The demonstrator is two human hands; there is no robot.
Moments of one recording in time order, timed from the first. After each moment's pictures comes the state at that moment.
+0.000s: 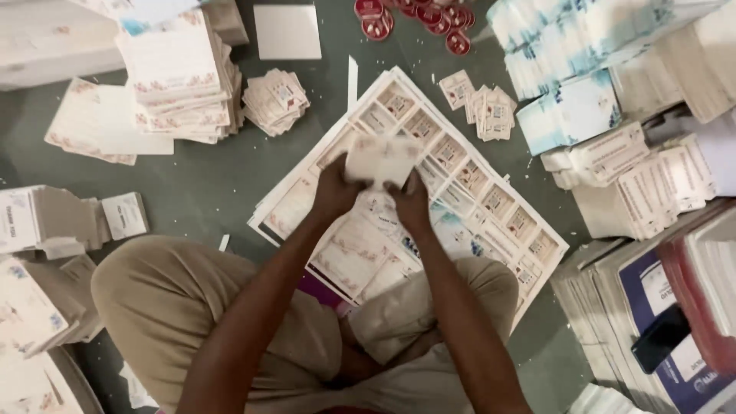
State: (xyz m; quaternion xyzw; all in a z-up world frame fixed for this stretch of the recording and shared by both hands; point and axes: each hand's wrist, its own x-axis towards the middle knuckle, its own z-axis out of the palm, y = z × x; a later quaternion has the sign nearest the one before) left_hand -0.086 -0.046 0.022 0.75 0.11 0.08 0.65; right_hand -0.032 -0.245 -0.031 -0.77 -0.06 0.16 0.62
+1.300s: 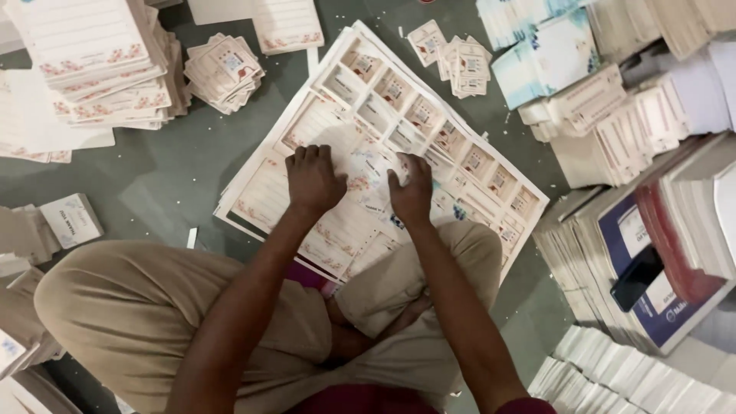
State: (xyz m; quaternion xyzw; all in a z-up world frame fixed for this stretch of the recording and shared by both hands) left_hand -0.098 -0.065 0.025 0.94 0.06 -0.02 0.33; right_hand -0.074 -0.286 0.007 -0.93 -0.12 -0.08 0.33
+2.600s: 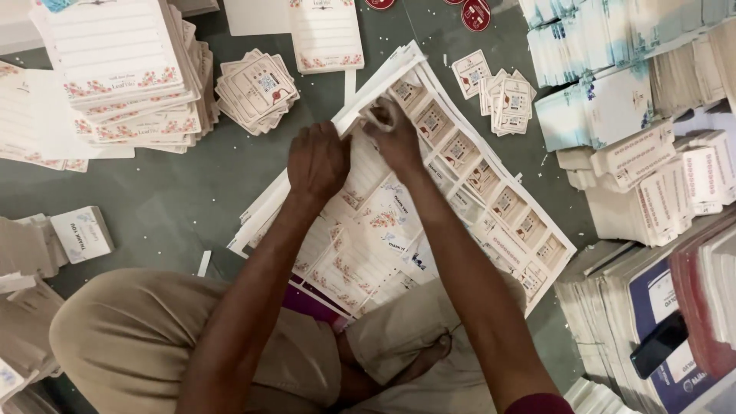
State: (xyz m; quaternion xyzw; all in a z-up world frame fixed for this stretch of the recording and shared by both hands) left_hand -0.028 -0.003 0.002 0.94 0.08 0.13 0.29; right_hand 0.075 -0.152 0.011 -0.84 -0.01 0.24 0.49
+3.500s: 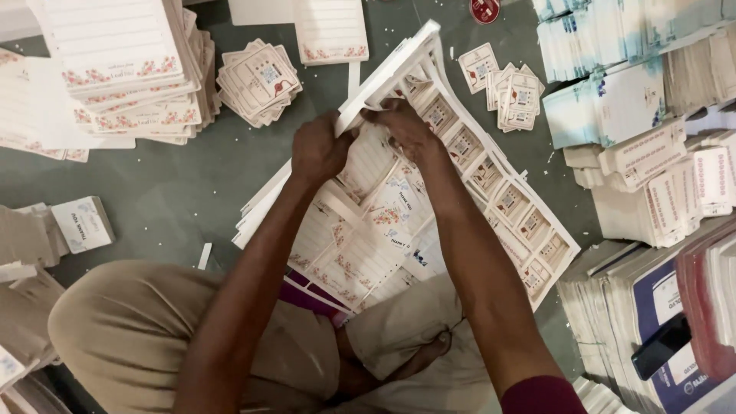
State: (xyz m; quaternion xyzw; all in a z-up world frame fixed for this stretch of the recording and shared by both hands) left_hand -0.010 0.009 0.019 0.86 0.17 -0.04 0.48; right_hand 0.122 -0.163 -0.011 -0.78 0.02 0.42 0.47
